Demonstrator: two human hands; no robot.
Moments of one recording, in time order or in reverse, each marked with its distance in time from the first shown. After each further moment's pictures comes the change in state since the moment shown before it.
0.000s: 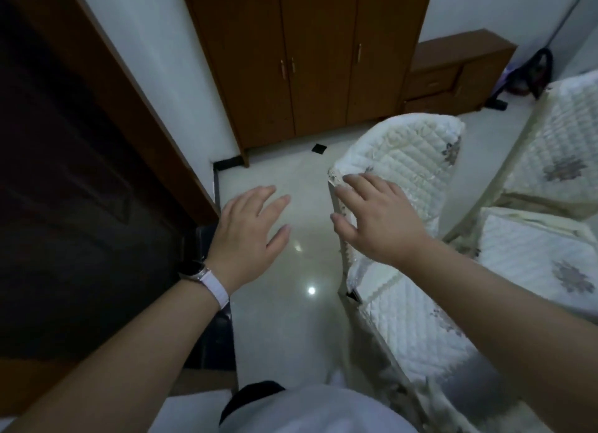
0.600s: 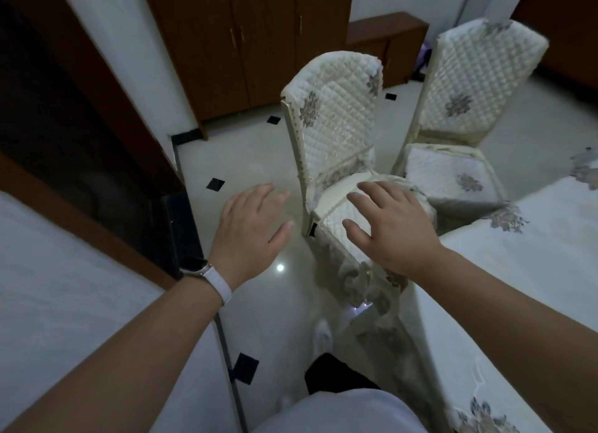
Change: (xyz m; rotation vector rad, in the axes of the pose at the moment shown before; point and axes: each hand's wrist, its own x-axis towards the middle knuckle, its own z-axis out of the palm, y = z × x) left_hand -0.266 0.133 -0.035 -0.120 -0.043 0.097; right_hand -0.325 -0.127 -0.074 -0.114 0.022 0.182
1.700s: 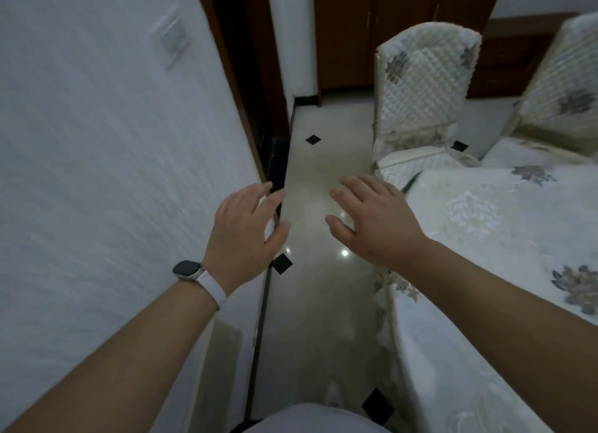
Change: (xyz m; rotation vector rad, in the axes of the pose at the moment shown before) left_hand -0.372 0.337 -0.064 0.244 0.246 -0.371; right_hand -0.339 -0.027 -0.132 0.259 0.042 -0.503
